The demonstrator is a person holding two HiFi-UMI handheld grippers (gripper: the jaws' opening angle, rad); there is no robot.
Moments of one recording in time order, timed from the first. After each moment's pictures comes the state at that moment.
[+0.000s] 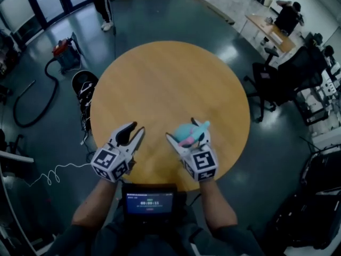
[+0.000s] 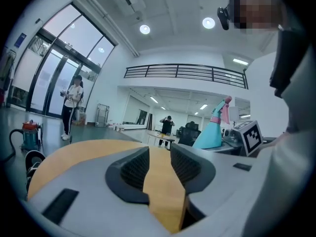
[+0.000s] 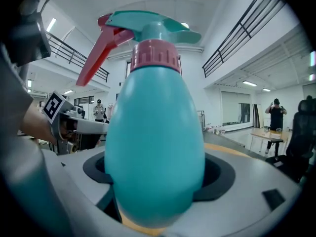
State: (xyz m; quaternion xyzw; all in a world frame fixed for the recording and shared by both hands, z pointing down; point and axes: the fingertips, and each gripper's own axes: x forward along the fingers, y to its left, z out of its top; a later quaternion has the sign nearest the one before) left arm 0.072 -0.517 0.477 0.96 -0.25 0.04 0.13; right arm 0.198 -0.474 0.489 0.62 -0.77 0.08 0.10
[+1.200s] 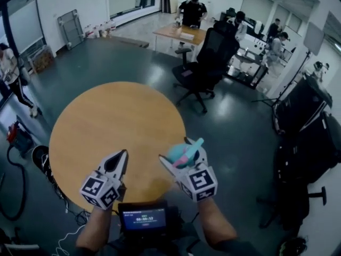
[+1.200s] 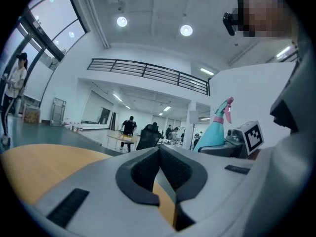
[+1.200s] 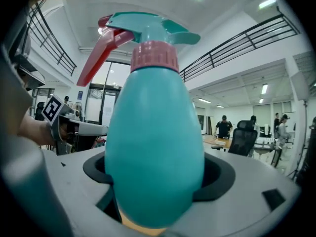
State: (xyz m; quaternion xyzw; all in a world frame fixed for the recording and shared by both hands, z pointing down) left arm 0.212 -0.384 0.400 0.99 -0.03 0.01 0.10; right arm 0.315 -0.281 0.394 0.79 -0.61 0.04 0.07
